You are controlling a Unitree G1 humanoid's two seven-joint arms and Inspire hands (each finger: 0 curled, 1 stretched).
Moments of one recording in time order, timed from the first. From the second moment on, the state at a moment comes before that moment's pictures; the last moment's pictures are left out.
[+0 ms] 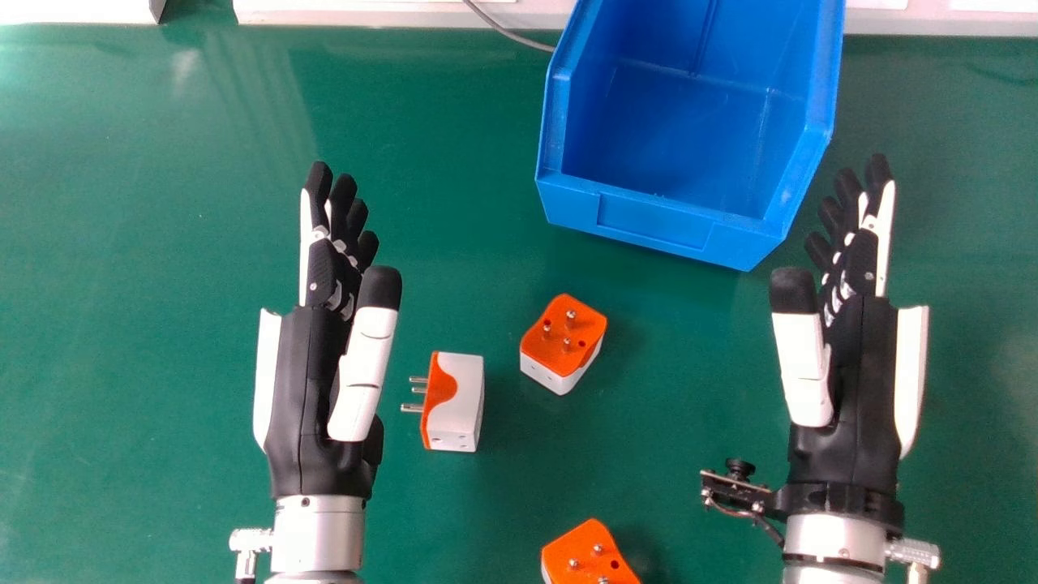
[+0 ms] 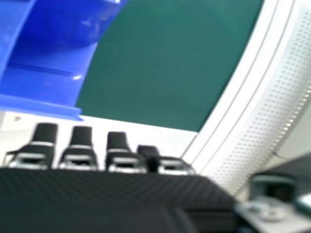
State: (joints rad) left arm 0.11 -0.05 -0.01 0.34 -0.12 -0.80 -0.10; right arm 0.22 0.07 0.14 0.04 -0.25 -0.49 -0.40
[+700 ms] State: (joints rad) left arm 0.11 -0.05 -0.01 0.35 -0.12 -0.80 -0.10; right arm 0.25 -0.08 0.17 -0.08 -0.24 -0.38 -0.10
